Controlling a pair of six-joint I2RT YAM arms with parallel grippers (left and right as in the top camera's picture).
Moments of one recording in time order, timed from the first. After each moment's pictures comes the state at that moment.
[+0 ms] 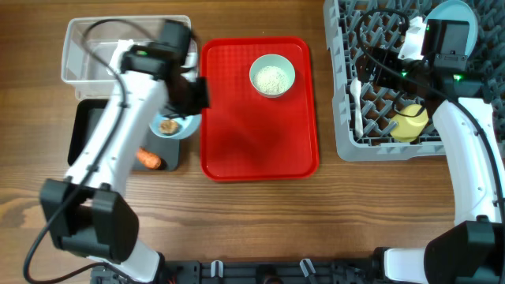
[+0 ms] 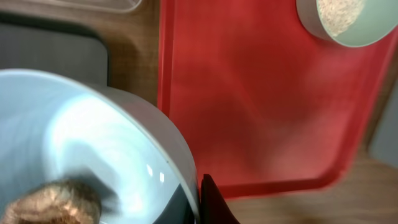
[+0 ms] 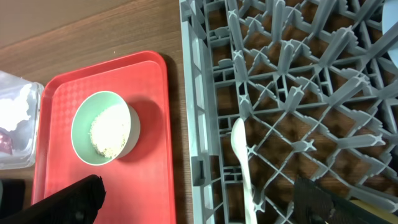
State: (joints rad) left arm -0.23 1.76 1.57 -1.18 0.15 -0.35; right arm -0.08 1.55 1.36 -0.70 -0.26 0.17
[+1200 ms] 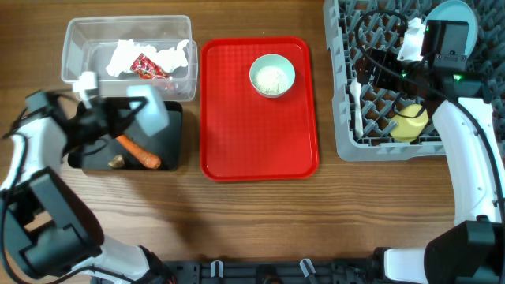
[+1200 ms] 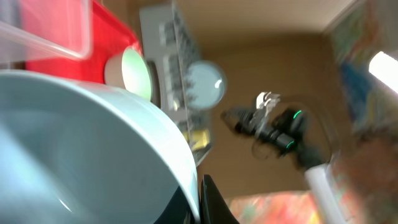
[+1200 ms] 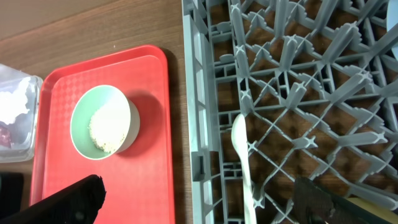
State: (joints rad) left arm 0.47 1.75 1.13 -0.87 1.45 0.17; right arm -0.08 1.55 1.36 -0.72 -0.26 0.15
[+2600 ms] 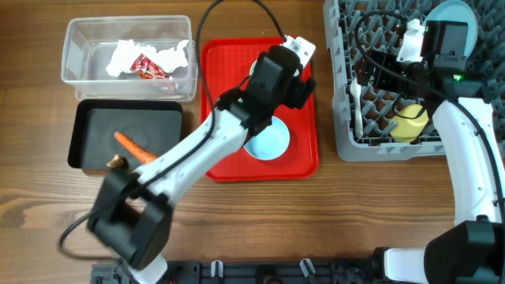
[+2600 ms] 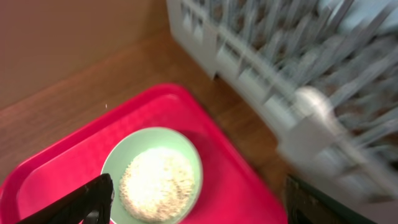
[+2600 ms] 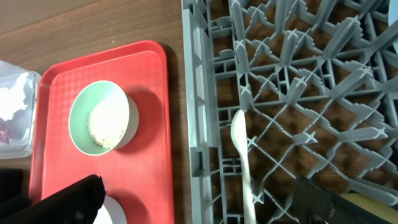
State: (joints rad) left arm -0.68 1.82 1.39 -0.18 -0.13 0.01; right arm -0.08 1.55 1.36 -0.73 -0.26 0.14
